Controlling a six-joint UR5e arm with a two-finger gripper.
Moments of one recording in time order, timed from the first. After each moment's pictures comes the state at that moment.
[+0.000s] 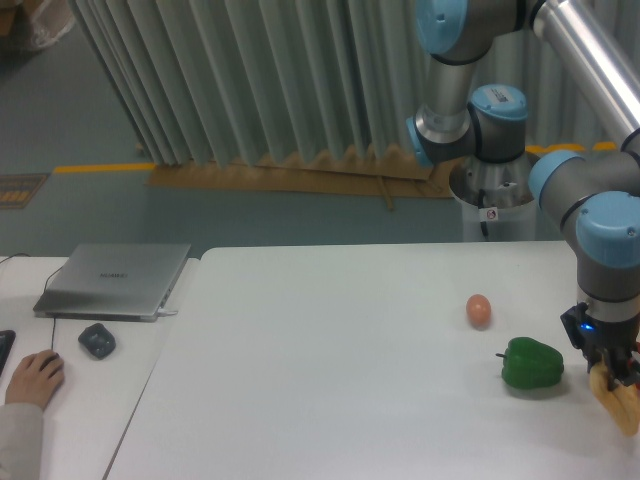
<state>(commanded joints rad) 2.46 -2.07 -1.35 -1.28 1.66 1.19</state>
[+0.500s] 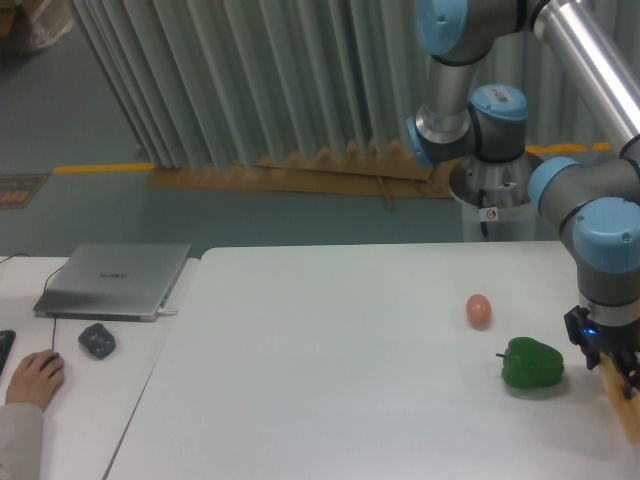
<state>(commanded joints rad) 2.46 -2.06 -1.38 -1.21 1.70 1.20</state>
